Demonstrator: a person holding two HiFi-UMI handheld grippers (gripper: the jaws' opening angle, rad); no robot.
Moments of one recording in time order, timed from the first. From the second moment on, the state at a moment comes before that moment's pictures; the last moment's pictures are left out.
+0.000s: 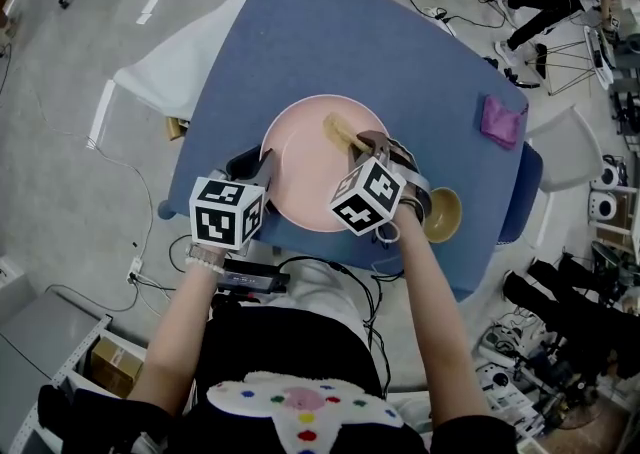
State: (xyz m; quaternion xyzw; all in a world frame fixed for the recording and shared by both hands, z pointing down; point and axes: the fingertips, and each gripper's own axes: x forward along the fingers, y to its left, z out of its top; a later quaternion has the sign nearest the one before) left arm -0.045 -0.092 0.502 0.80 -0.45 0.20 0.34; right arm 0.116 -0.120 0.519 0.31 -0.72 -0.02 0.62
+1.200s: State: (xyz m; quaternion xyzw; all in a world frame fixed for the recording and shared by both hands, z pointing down) left arm -0.047 -0.091 0.505 0.79 -0.46 0.22 0.33; right arm 0.108 -0.013 0.521 0.26 -0.73 0.03 0.63
